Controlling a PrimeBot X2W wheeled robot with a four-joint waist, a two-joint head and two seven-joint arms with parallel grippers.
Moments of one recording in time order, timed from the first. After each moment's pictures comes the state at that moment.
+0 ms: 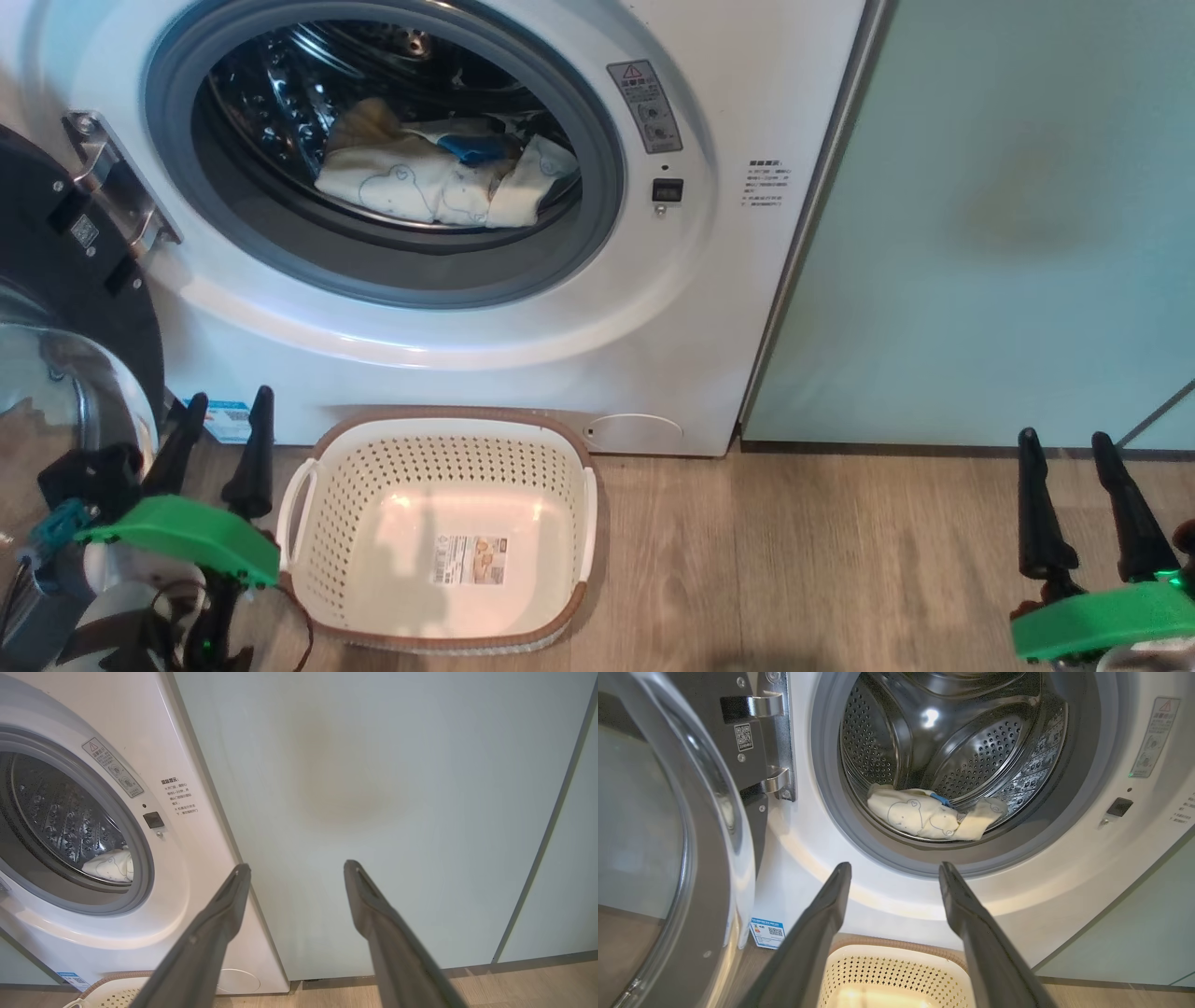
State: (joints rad) left arm -0.14 0.28 0.06 0.38 -0.47 -0.13 -0.26; right arm 0.01 -0.07 0.00 0.13 0.28 0.13 -0.26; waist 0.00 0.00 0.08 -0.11
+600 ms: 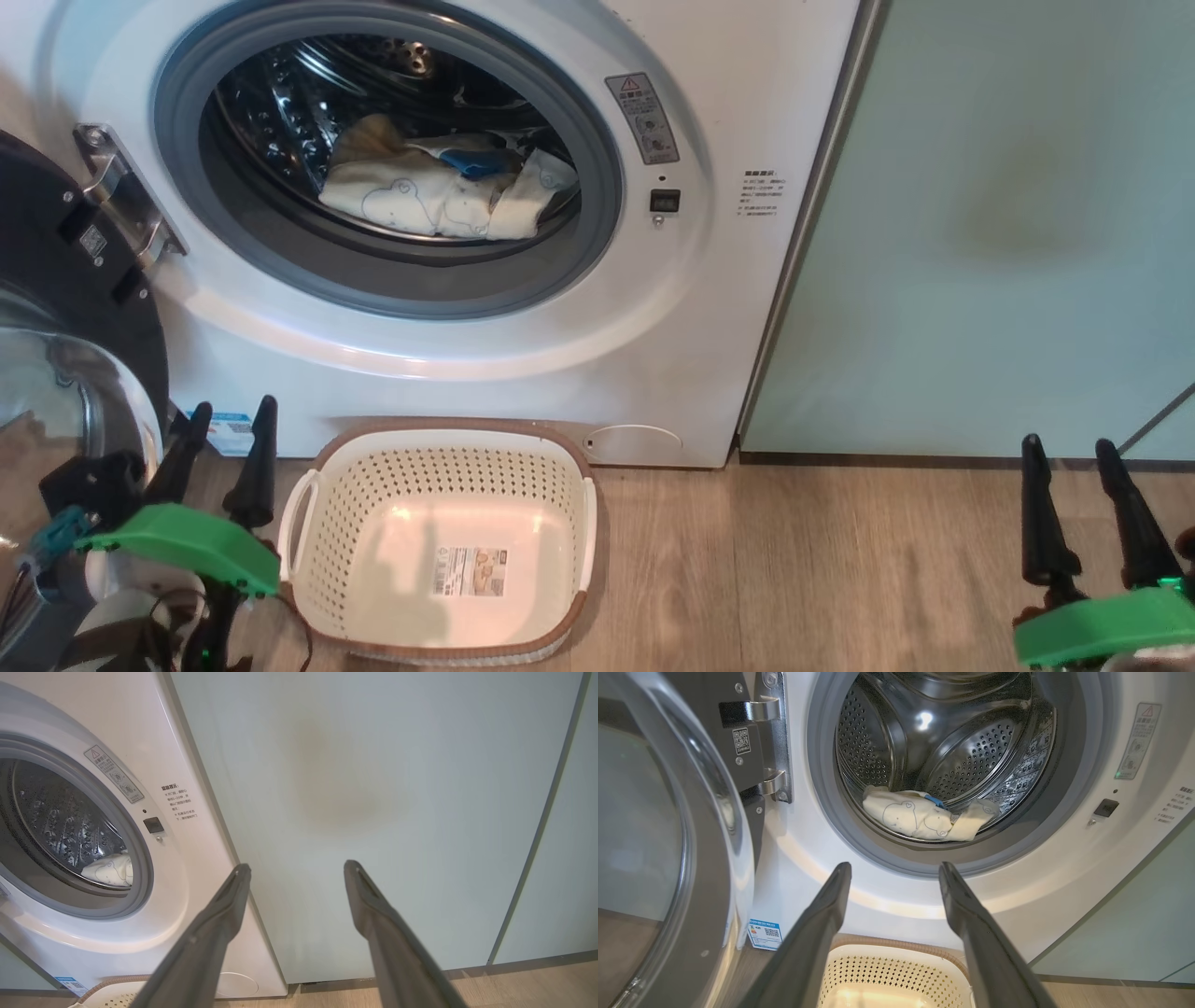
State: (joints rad) left arm -0.12 0.29 0.03 0.37 -0.50 -0.13 -0.26; right arm 0.02 -0.07 -0.01 0.13 0.28 0.13 -0.26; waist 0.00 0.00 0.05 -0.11
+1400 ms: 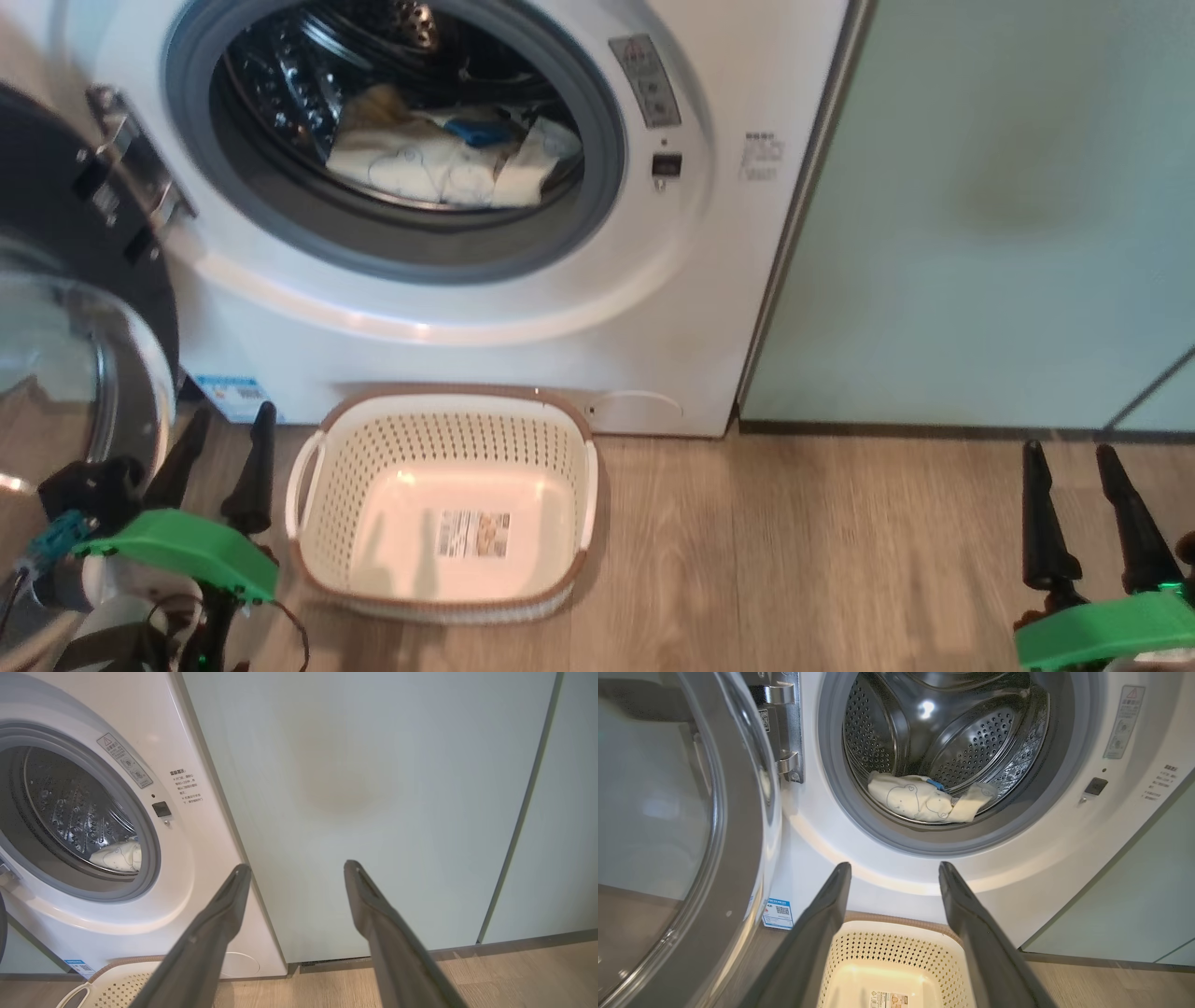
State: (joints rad) left arm -0.11 0.30 0.03 0.37 -0.50 -0.13 -0.26; right arm 0.04 -0.07 -0.01 0.13 0.28 0.13 -0.26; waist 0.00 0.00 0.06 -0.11
